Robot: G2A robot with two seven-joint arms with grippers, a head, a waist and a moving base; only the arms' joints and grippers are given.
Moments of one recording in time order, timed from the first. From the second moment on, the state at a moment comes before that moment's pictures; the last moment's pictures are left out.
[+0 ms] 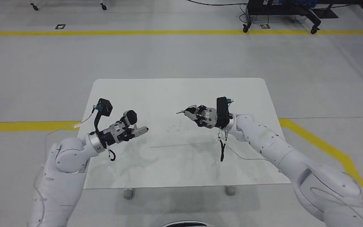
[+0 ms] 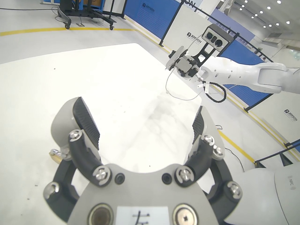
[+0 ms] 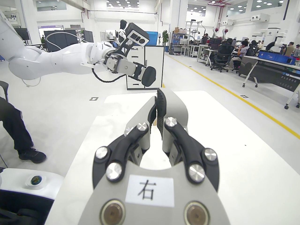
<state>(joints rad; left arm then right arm) 1.44 -1.09 -1.50 -1.61 0.23 -0.80 -0.77 -0.75 -1.14 0.44 -0.90 -1.15 -0.86 -0.94</state>
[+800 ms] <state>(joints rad) 1.14 -1.03 -1.16 -1.37 -0.28 -0.76 -1.06 -0.74 -1.13 0.37 -1.04 -0.21 -1.01 -0.18</state>
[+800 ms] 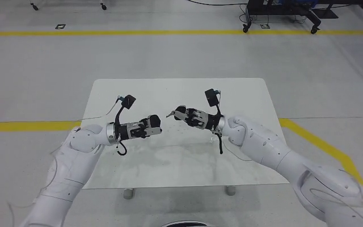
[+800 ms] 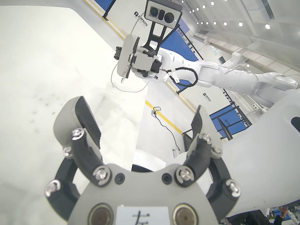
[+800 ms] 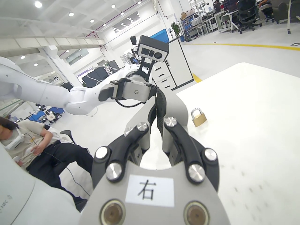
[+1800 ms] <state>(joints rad) 1.06 -0.99 -1.02 -1.31 -0.33 -0.80 -1.02 -0.78 -1.14 0.45 -1.09 0.11 -1.01 0.30</state>
